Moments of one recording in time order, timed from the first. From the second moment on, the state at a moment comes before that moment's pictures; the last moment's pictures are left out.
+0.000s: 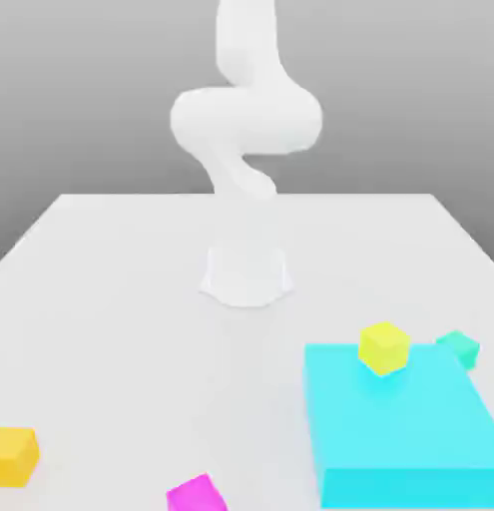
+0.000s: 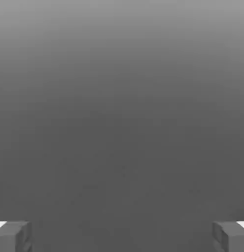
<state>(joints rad) 0.02 -0.71 -0.06 -2.30 0.02 2.32 0.74</state>
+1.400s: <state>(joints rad) -0.21 0.55 -0.32 -2.26 0.45 2.75 -0.06</state>
